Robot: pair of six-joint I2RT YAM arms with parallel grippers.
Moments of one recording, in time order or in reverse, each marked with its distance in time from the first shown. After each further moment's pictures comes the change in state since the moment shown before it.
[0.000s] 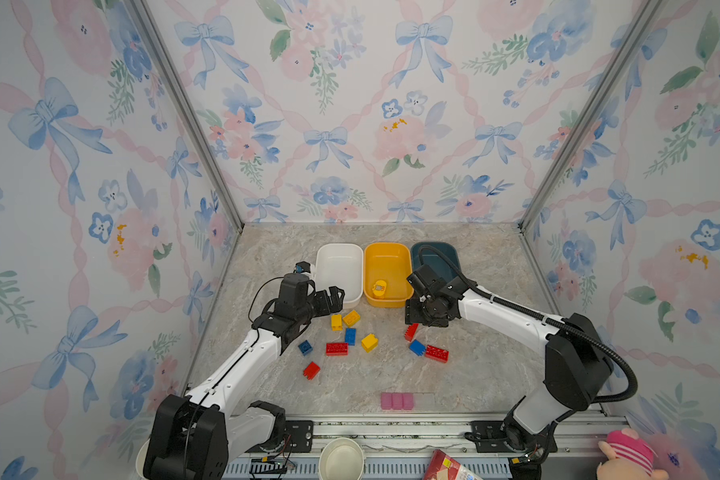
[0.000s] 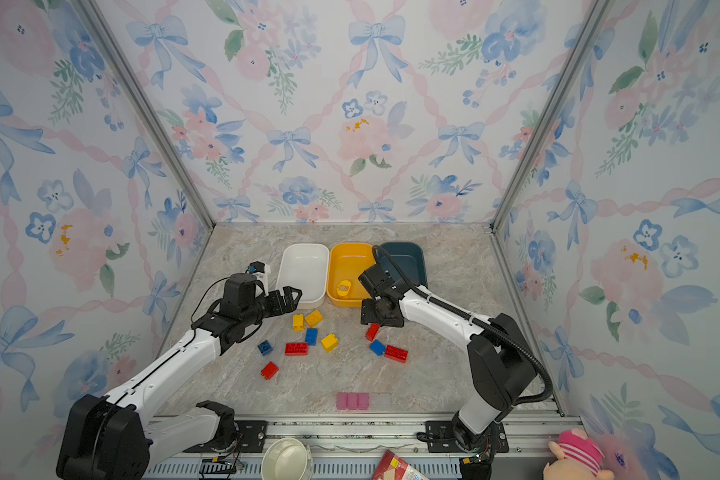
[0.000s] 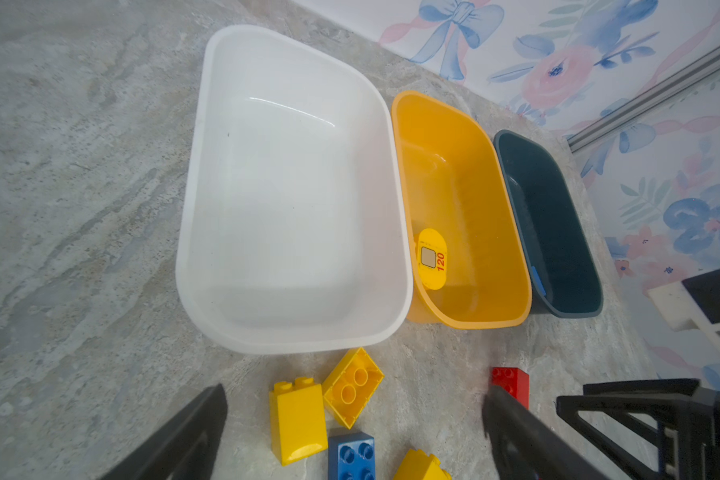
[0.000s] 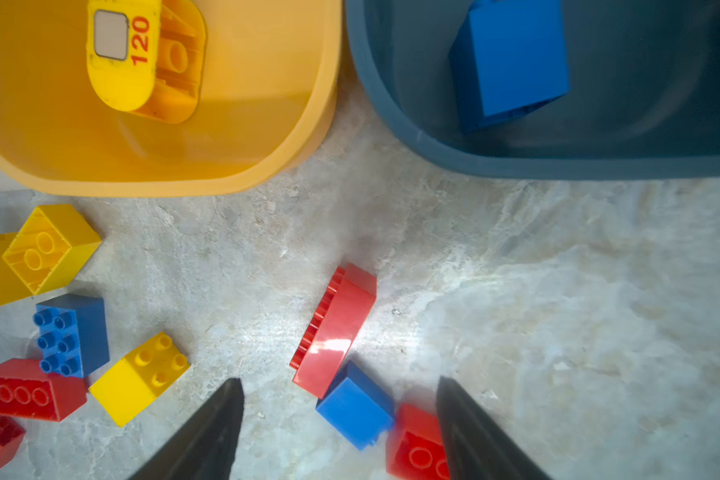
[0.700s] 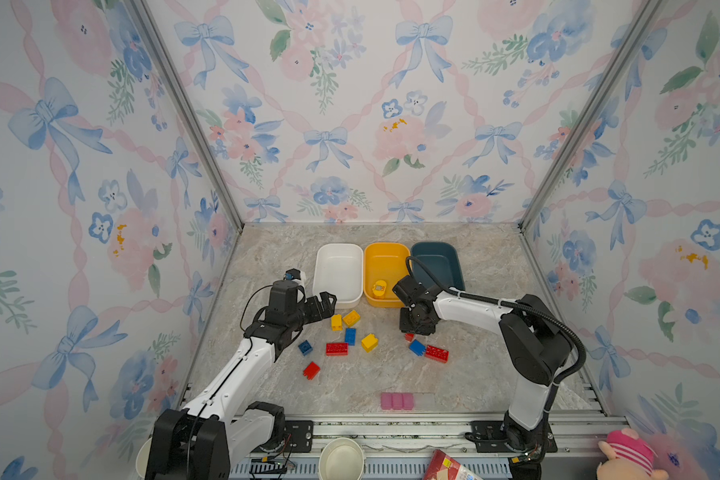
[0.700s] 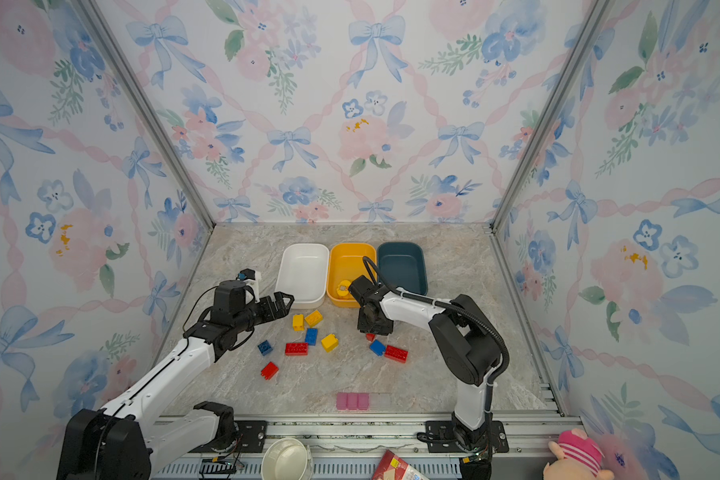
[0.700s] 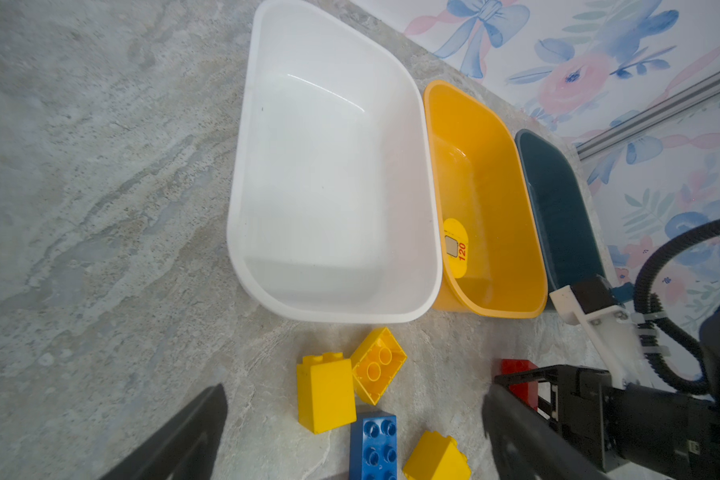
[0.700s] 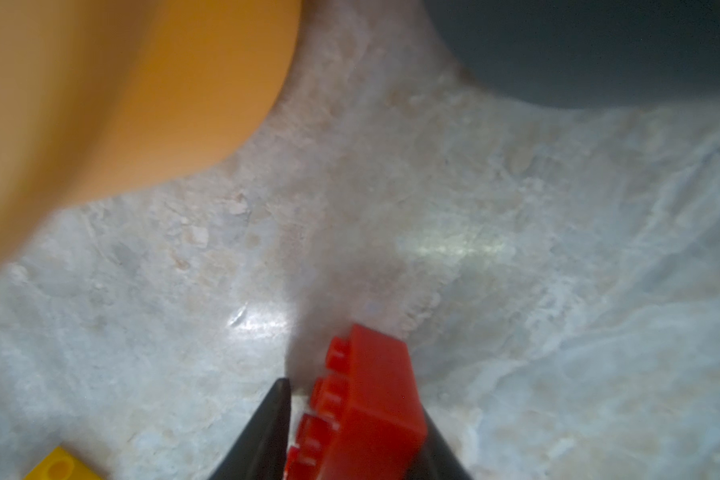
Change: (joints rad) left arm 0.079 -0.051 -0.063 -0.005 0.060 -0.003; right arm 0.021 0.196 0.002 0.084 0.007 0.095
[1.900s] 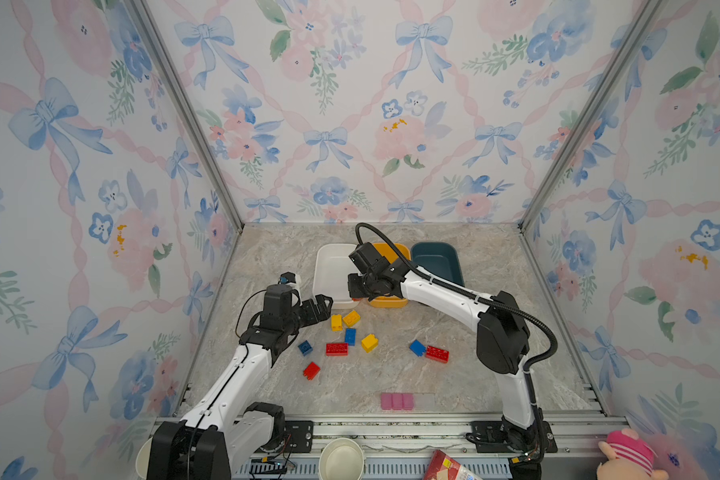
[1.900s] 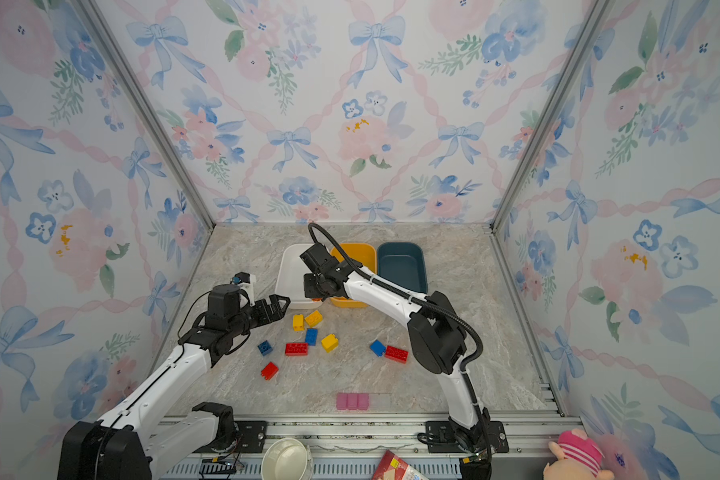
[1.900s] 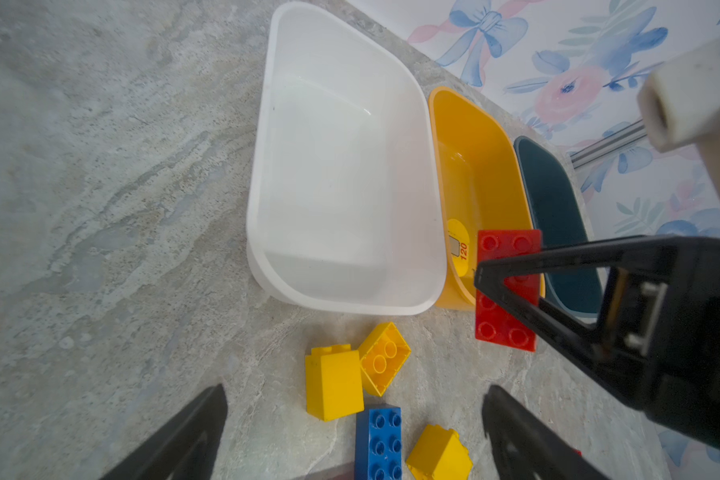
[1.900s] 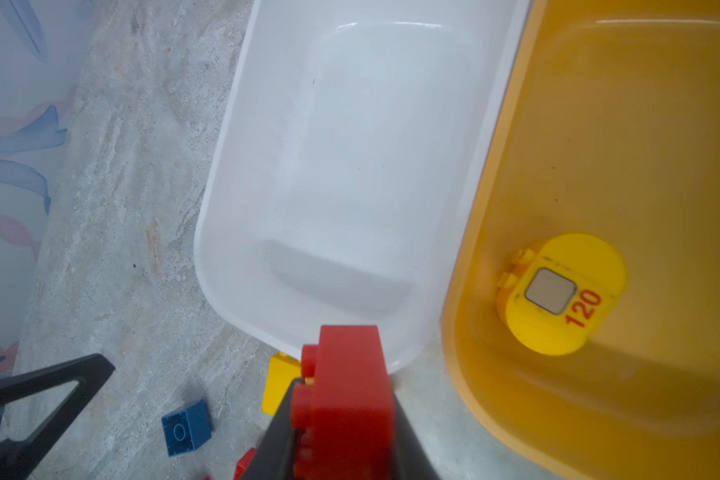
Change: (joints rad) left arm 0.040 -0.051 -0.040 -0.001 0.034 0.000; right arm 0.136 0.270 0.685 0.030 -0.057 -0.196
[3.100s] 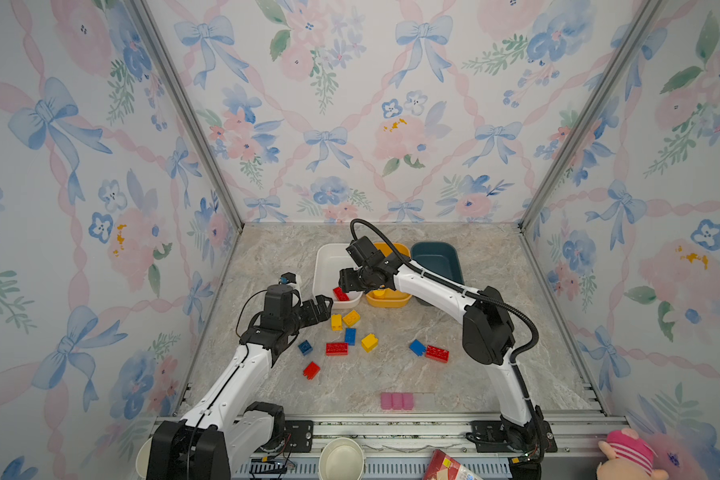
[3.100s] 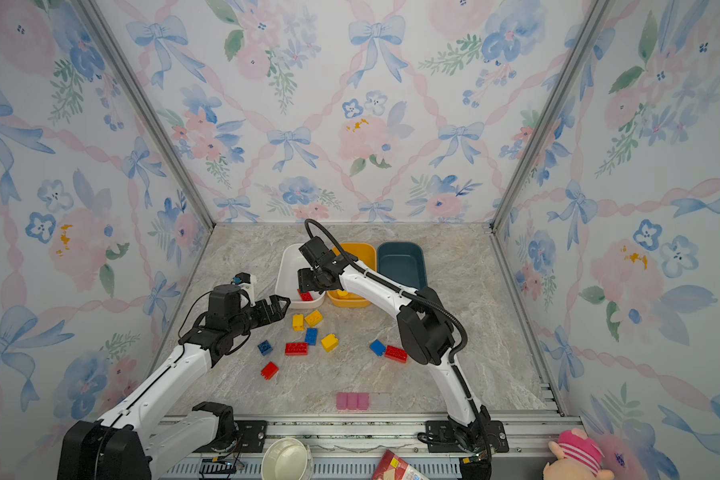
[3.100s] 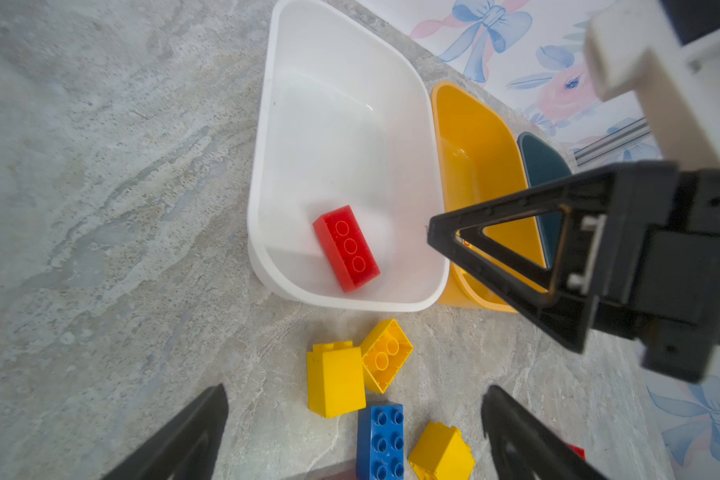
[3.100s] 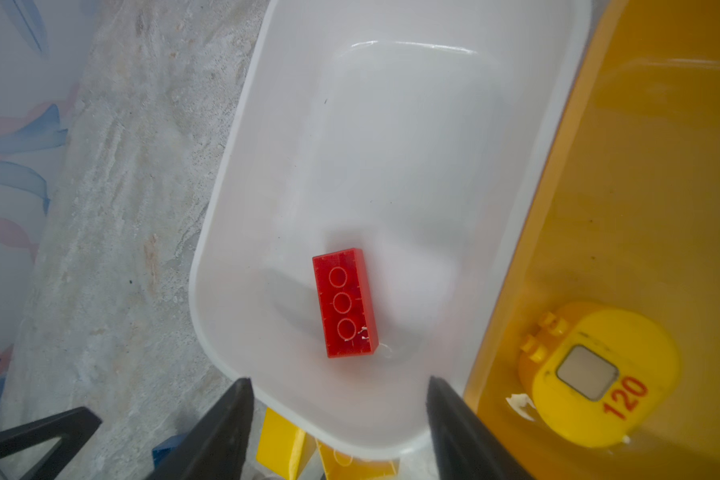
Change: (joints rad) left arm -0.019 0.001 0.001 -0.016 -0.016 0.000; right arm -0.035 0.043 0.067 -0.013 -0.046 -0.051
